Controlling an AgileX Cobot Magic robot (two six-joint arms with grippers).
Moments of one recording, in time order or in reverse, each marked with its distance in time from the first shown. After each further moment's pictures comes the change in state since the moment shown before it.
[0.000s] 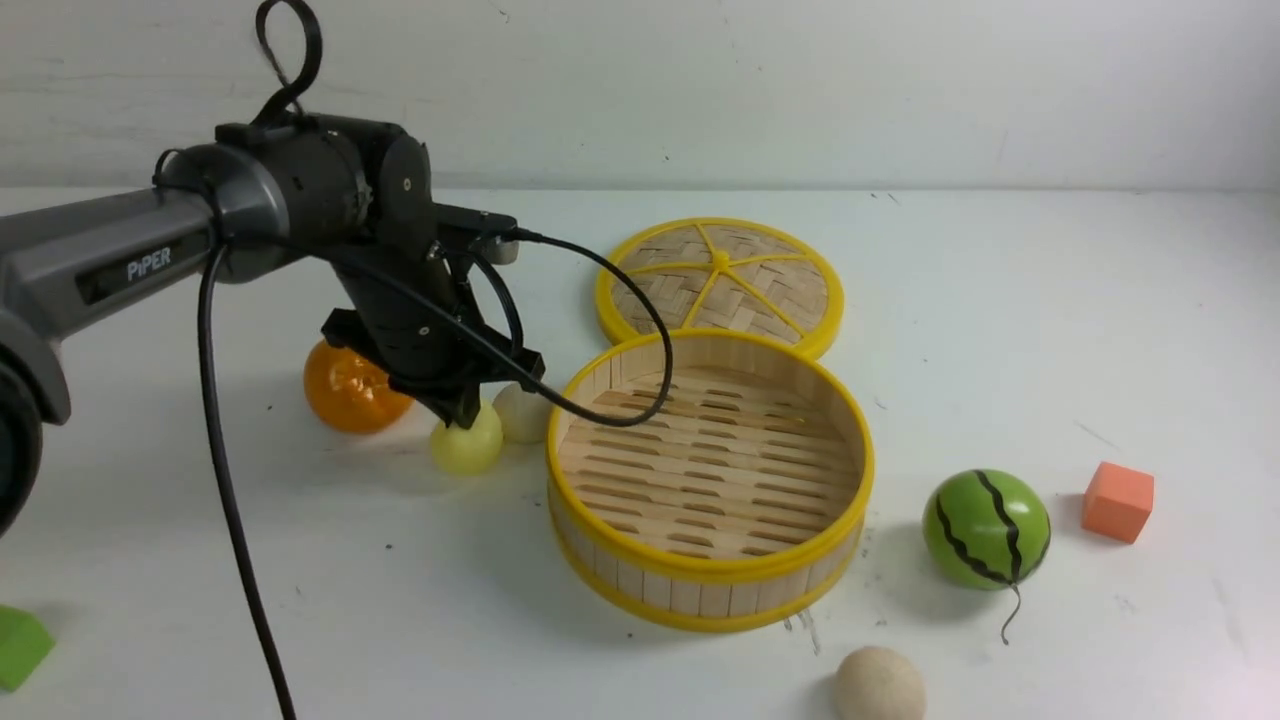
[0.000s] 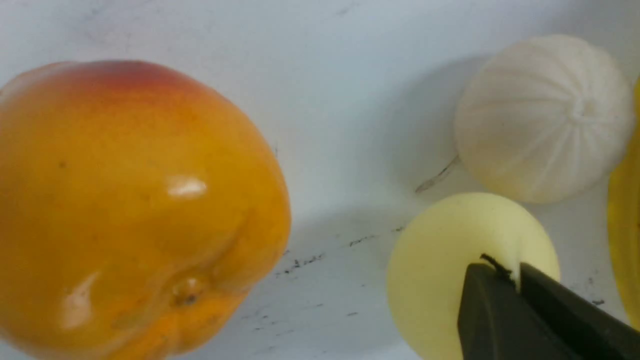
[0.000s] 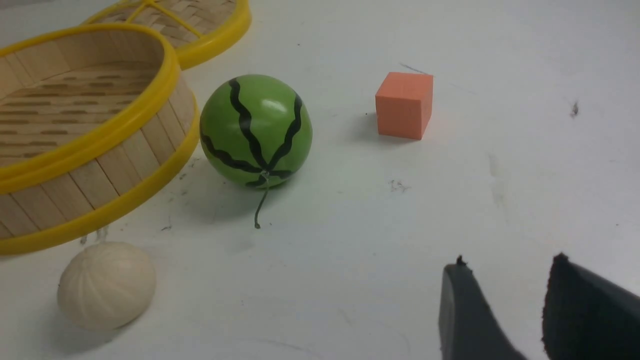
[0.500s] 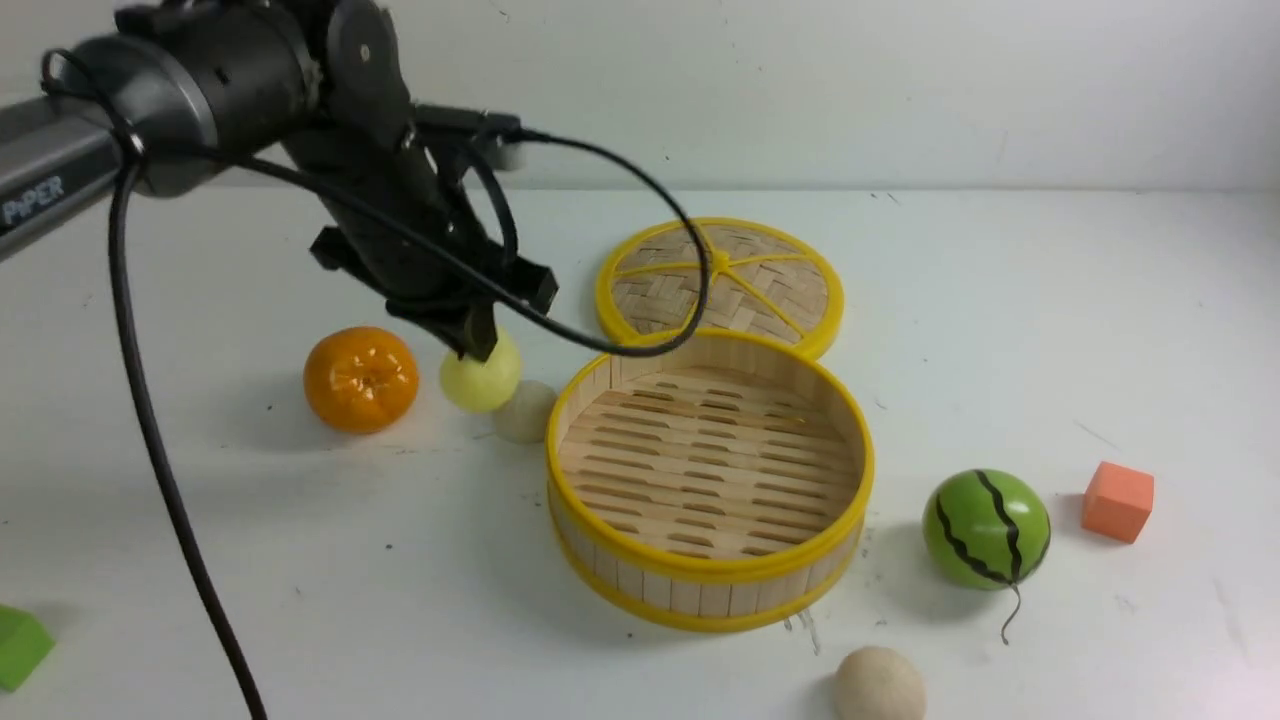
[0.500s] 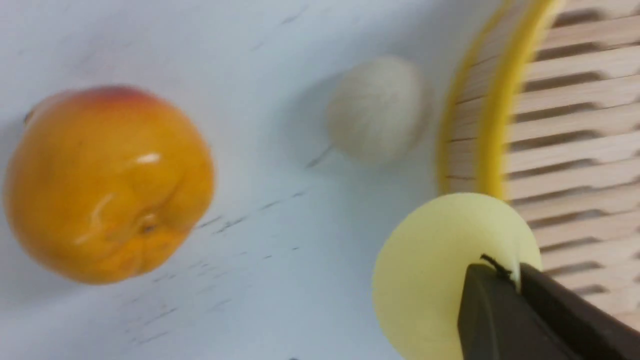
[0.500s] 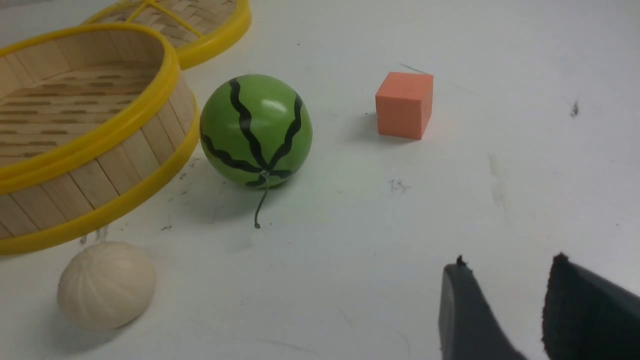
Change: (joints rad) right arm 0.000 0.000 0.000 0.000 0.000 0.000; left arm -0.047 -0.142 -0.093 -0.094 0.175 0.061
